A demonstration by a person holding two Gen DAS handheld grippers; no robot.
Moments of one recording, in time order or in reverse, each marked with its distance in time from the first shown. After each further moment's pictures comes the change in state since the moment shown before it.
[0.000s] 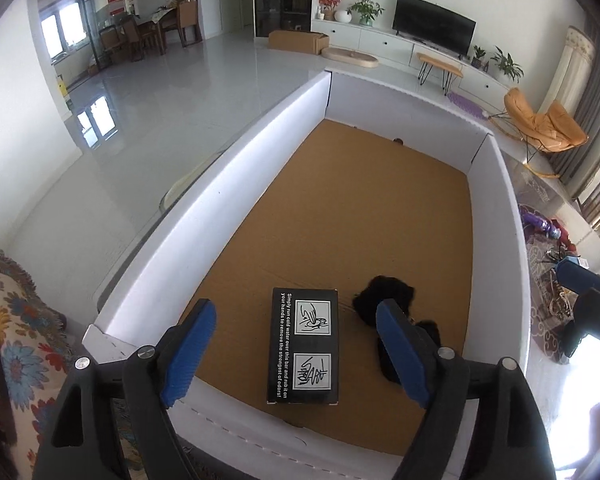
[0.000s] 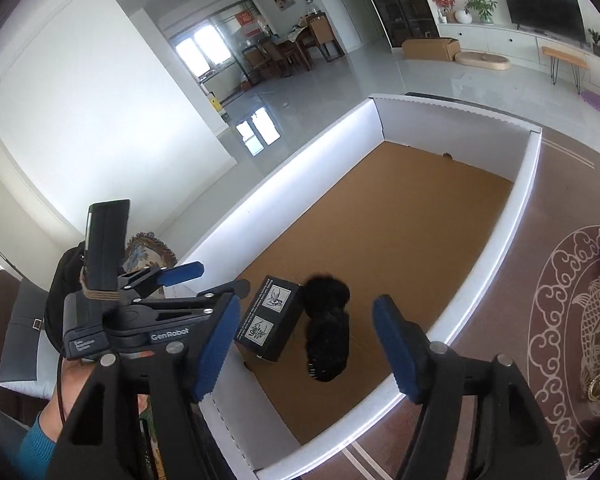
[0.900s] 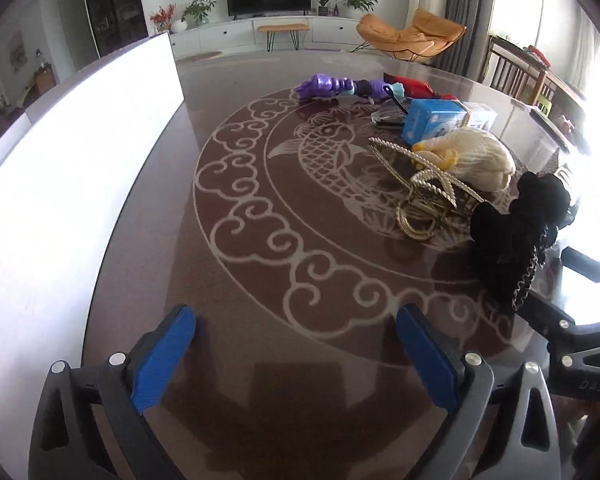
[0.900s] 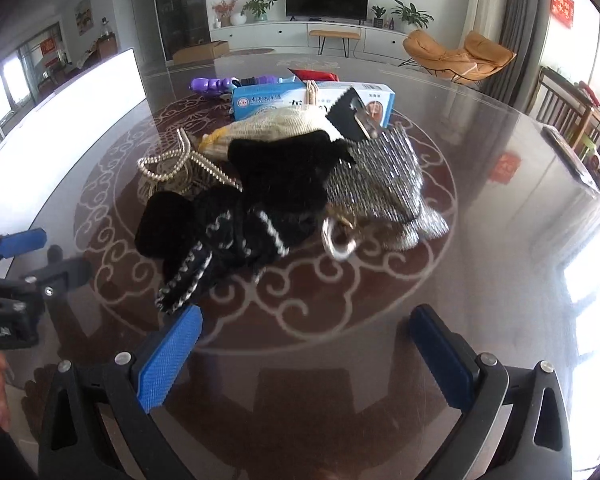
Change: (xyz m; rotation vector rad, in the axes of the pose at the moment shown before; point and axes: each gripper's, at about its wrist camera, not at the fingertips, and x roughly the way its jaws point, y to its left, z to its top) left arm 0.101 -0.342 -0.087 0.431 -0.017 -0.235; right arm -0.132 -0.265 -0.202 0.280 -0.038 -0.767
